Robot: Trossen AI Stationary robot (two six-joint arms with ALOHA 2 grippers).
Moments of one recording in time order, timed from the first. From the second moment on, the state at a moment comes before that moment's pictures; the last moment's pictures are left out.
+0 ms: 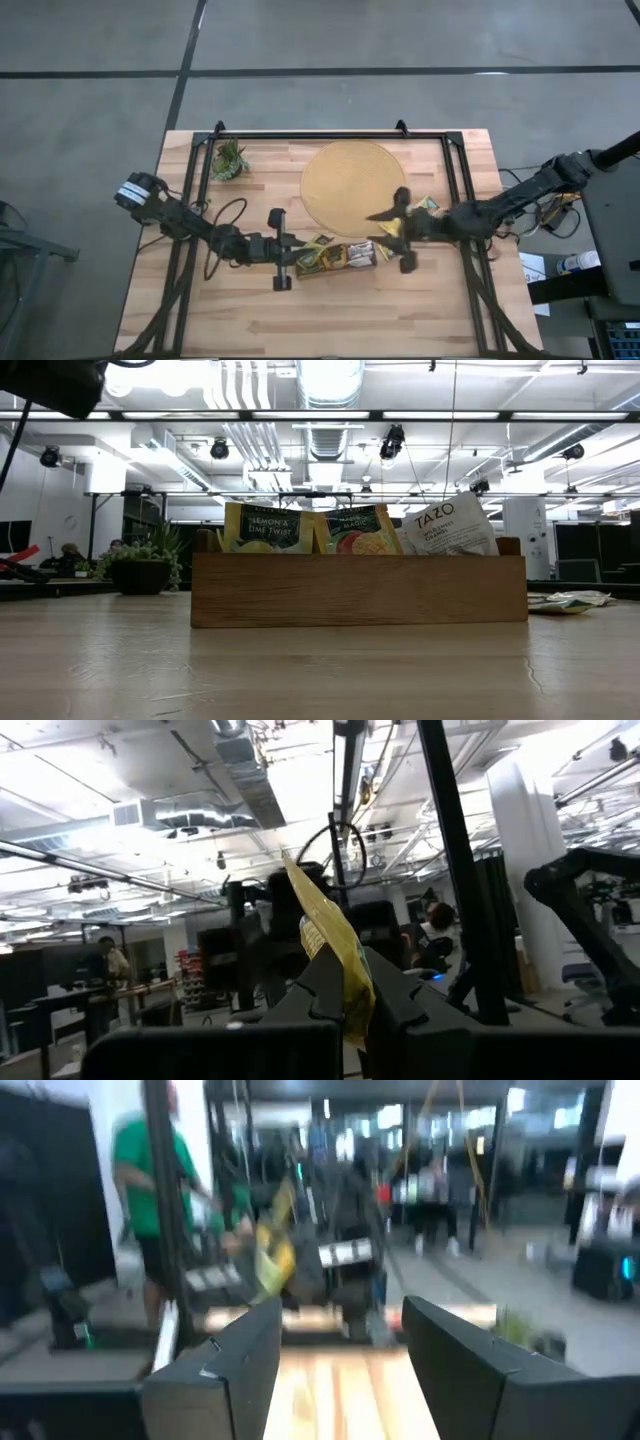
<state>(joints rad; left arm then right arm) -0.42 1.59 0.65 1.50 -0.35 0.35 0.41 1.08 0.65 0.54 0.41 0.00</state>
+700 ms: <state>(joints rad) -0.39 1.71 0.75 1.50 -0.30 0.30 0.40 1.28 0.78 0.56 0.31 0.00</state>
